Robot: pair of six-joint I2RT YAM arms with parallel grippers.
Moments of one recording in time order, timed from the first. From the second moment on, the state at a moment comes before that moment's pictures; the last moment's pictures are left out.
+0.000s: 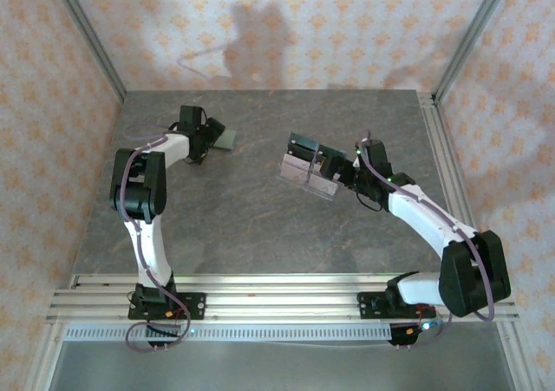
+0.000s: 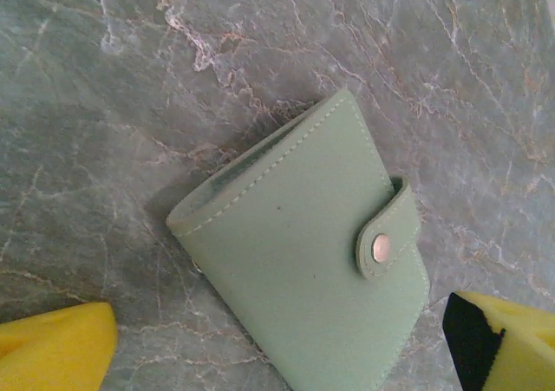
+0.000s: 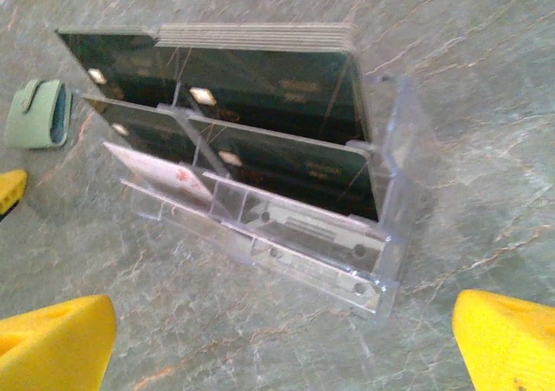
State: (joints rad) left arm -0.02 2.06 1.38 -0.19 0.08 -1.02; right arm 0.31 1.30 0.83 -0.32 -0.13 0.66
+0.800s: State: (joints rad) left arm -0.01 2.10 1.28 0.11 0.12 -1.21; right arm 0.23 1.30 0.82 -0.28 -0.28 0.64
